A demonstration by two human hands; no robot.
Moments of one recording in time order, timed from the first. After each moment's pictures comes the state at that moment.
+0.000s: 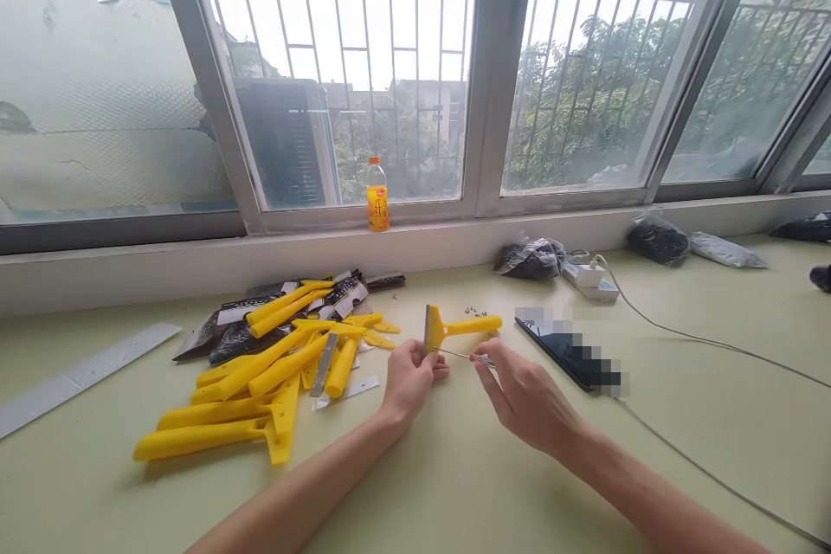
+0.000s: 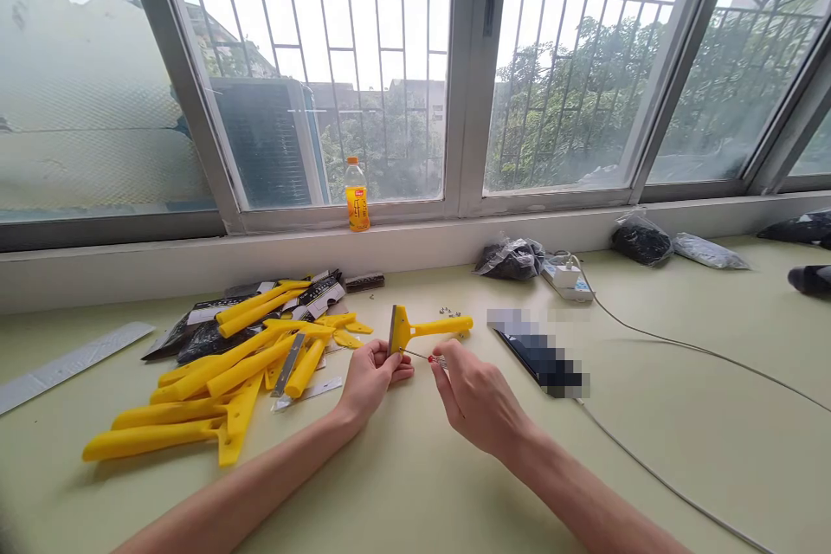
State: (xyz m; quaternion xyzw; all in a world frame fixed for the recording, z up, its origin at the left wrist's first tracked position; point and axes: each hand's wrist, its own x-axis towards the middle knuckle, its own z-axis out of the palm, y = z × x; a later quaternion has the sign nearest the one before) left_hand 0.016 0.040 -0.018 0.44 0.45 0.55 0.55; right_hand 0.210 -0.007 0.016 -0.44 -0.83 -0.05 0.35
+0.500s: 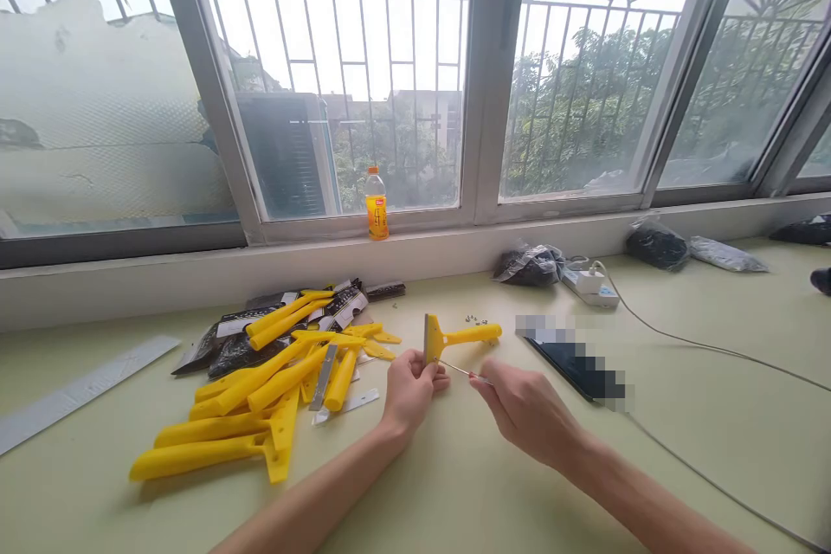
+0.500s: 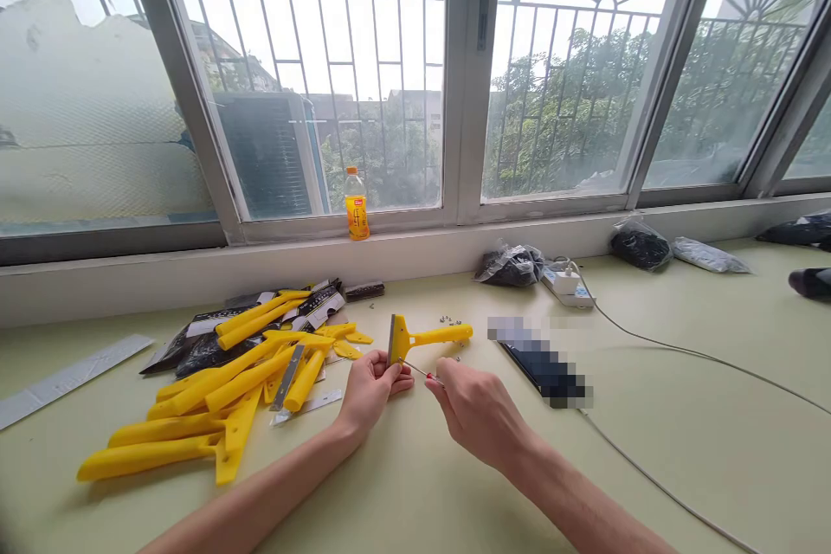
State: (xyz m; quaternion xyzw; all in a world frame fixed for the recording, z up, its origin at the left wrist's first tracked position) left_hand 0.016 0.040 -0.017 0.44 0.46 0.55 0.54; right_hand 0.210 -0.004 0.009 -0.43 -0.84 -0.10 0.32
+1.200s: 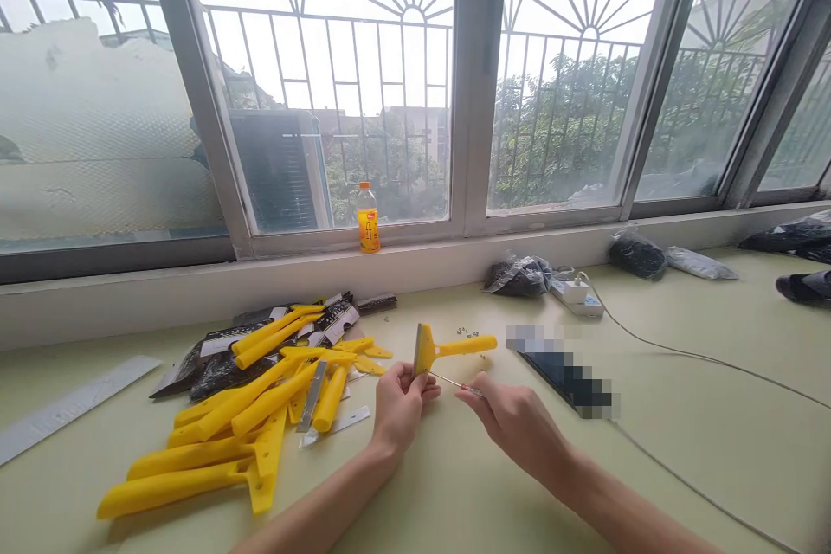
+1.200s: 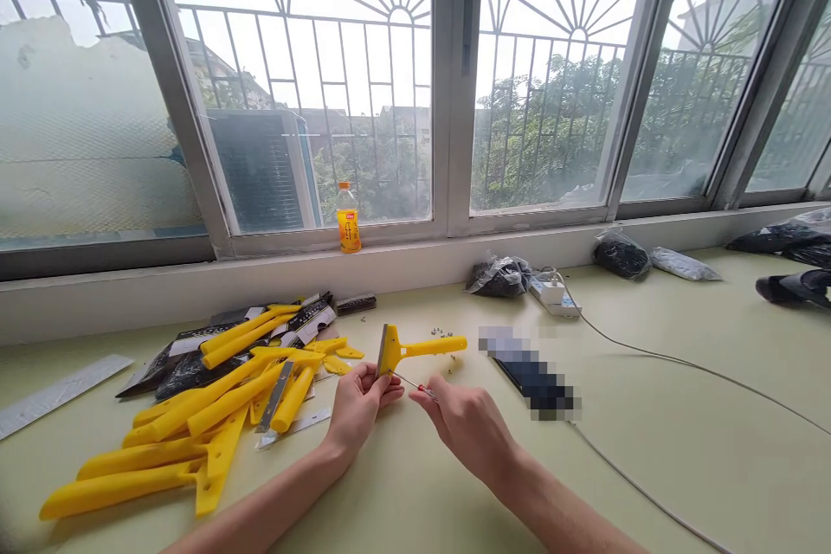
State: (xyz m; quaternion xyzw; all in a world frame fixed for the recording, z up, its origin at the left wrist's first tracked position) left_hand 0.013 0.037 -0.012 0.45 0.42 0.58 0.53; right_hand 0.206 0.001 0.000 -0.40 -0.82 -0.10 0.39
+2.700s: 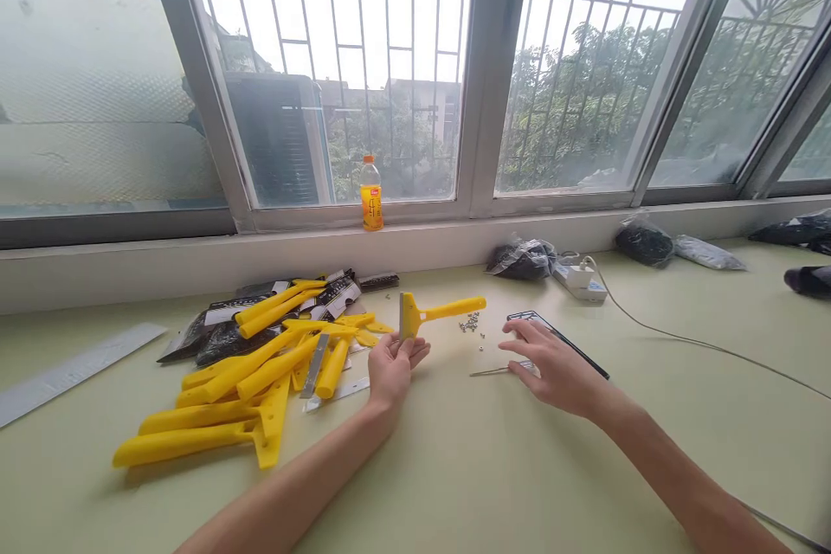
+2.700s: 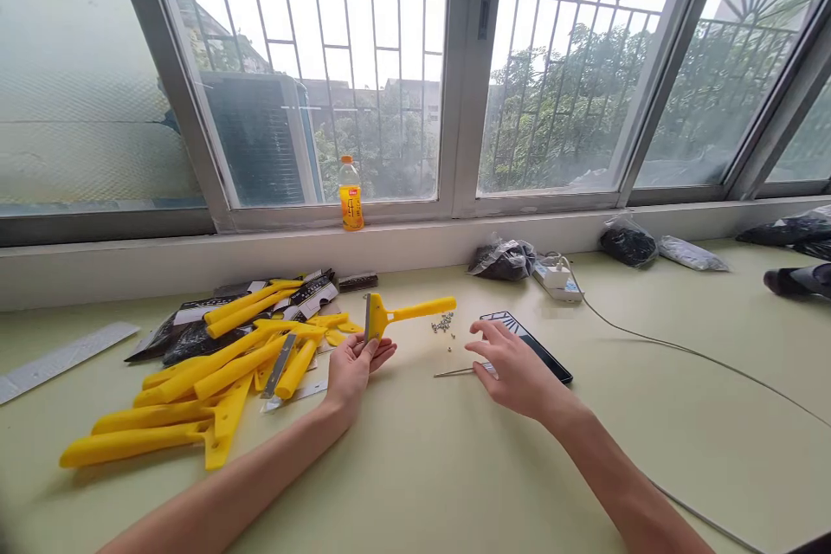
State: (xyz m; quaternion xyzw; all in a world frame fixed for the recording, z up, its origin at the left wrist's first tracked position) left_hand 0.010 0.044 -0.006 0.35 0.42 0.63 0.55; right_hand 0.291 0.025 0.020 -0.43 -0.86 -0.05 0.26
